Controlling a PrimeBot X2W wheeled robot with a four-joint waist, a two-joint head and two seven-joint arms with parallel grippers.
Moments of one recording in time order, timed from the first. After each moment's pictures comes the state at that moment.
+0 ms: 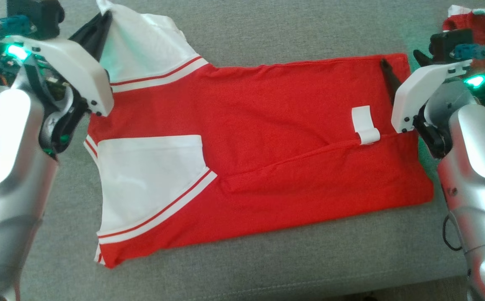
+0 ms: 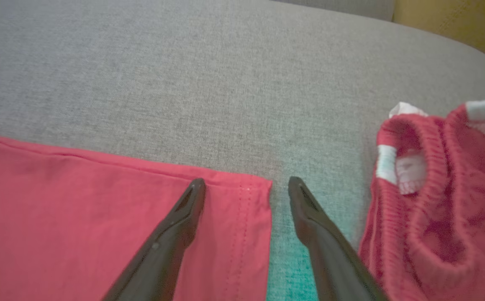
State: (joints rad) left arm -0.84 0.41 -0.46 0.37 -0.57 -0.11 0.41; right arm -0.75 -0.20 0.15 0.68 0.11 0.12 0.33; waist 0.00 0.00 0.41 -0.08
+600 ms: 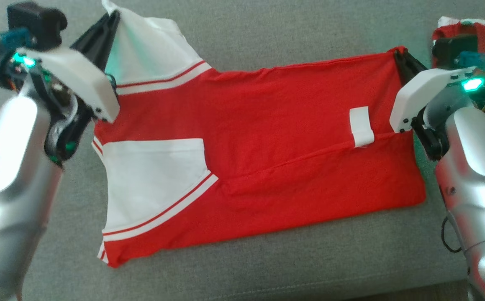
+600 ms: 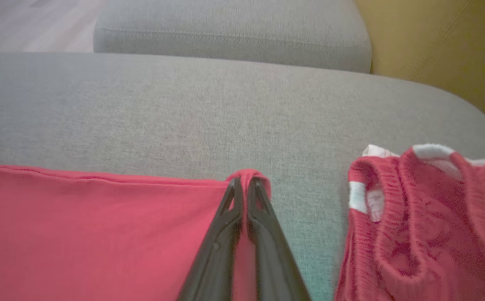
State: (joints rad) left arm -0.83 0.41 -0.48 0.38 -0.61 -0.12 0.31; right arm -0.78 -0.20 0.18 0.79 0.16 0.12 0.17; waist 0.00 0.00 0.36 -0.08
